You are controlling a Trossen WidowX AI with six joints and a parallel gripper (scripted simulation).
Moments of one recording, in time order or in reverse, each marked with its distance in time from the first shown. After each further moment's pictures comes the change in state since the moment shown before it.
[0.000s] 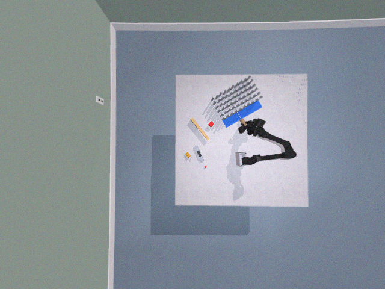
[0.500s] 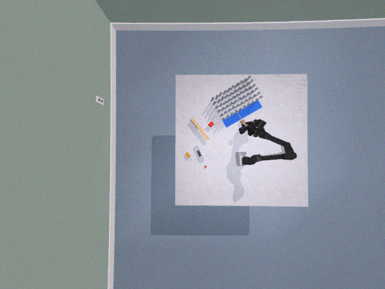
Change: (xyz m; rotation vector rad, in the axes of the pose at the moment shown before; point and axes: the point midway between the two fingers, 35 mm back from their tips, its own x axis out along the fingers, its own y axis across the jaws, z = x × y) arm -0.005 0.000 0.007 0.000 -0.001 0.000
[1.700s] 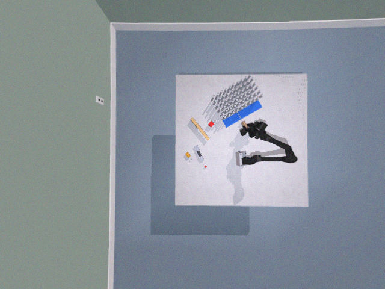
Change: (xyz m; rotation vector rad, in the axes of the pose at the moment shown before) arm -0.011 0.000 0.017 -0.001 -0.001 -0.001
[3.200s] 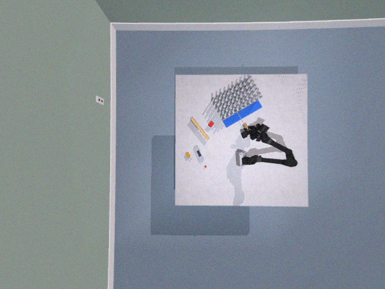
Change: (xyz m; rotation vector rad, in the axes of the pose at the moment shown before) arm -0.013 0.000 0.021 -0.001 -0.002 -0.001
